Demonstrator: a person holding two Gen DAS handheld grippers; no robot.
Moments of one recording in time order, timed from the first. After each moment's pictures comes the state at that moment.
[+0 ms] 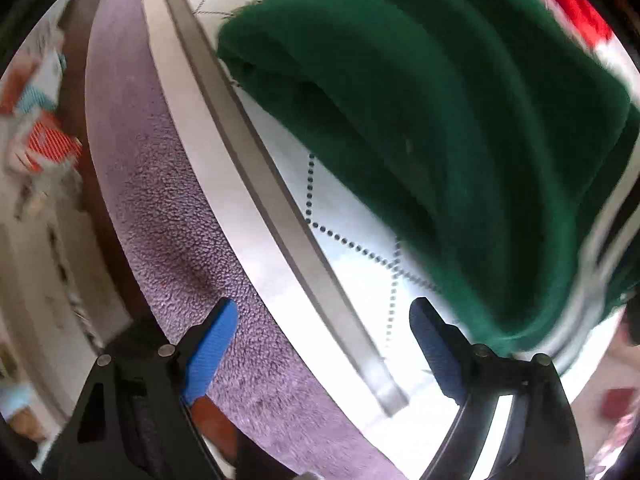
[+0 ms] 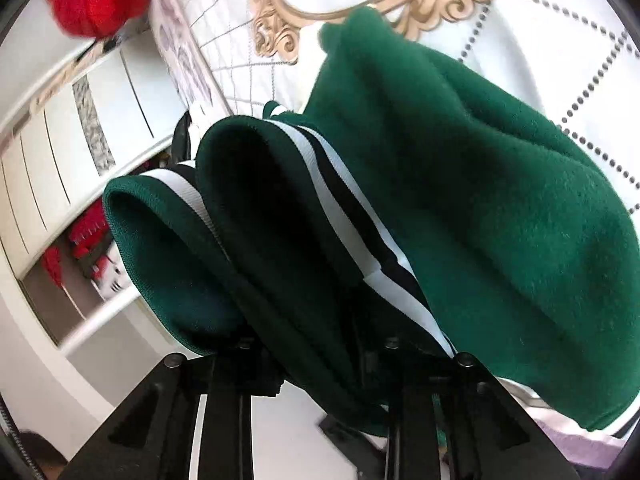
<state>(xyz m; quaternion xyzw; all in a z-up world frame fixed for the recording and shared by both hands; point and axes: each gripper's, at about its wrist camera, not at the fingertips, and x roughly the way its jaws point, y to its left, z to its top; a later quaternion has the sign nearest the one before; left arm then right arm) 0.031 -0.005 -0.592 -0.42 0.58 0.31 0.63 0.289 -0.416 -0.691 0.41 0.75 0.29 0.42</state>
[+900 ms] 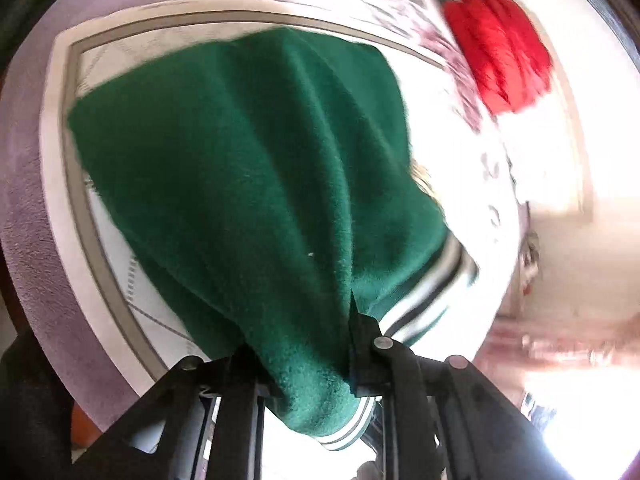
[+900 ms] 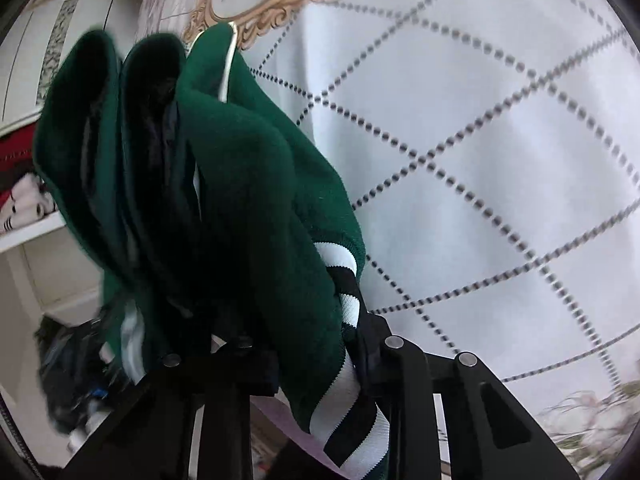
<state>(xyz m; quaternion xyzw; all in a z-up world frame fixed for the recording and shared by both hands) 0.089 0.023 -0.530 -0.55 0.43 0.18 0.70 0.235 -0.496 -0.718 0.23 0.75 0.26 0.56</state>
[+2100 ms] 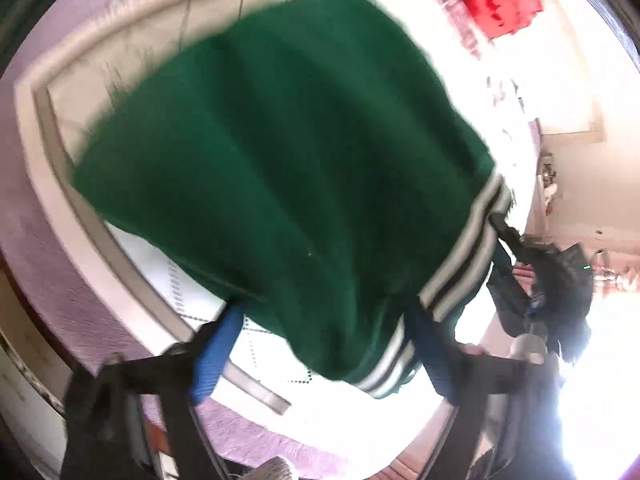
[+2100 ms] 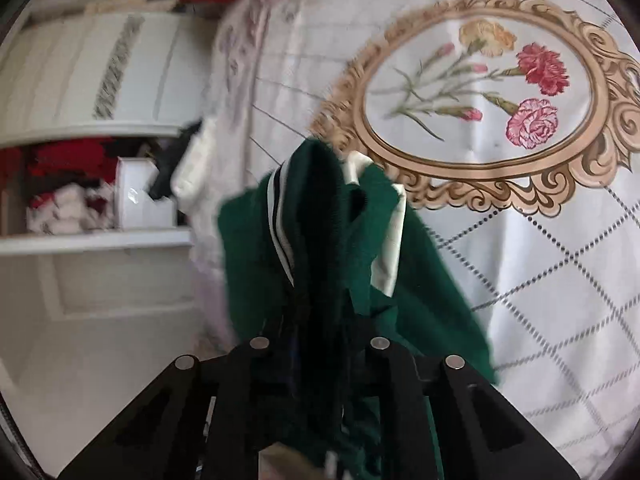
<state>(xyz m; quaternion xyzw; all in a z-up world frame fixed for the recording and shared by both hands) 0.088 0.060 -0.523 -0.47 0.54 0.12 0.69 0.313 -0.451 -0.611 0.29 0.65 0.31 0.63</state>
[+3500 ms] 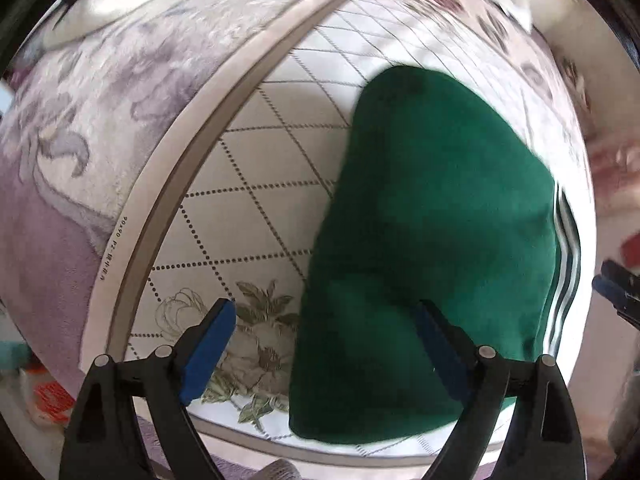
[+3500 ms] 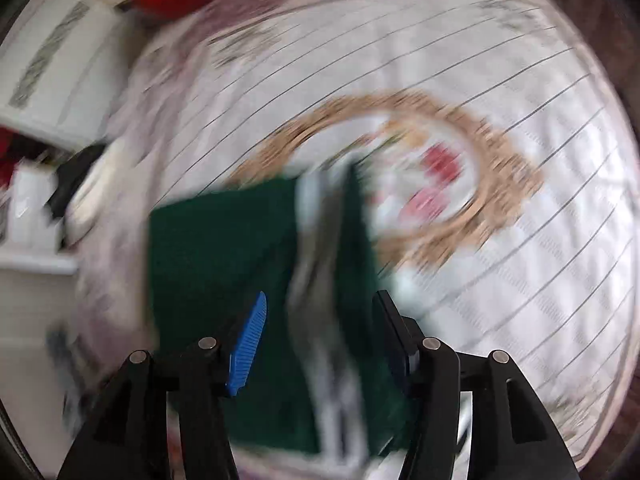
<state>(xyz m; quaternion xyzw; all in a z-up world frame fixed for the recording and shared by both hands) 0.170 0.125 -0.537 -0.19 0.63 0.09 0.75 0.279 -0.413 -0.531 0.09 0.64 0.15 0.74</state>
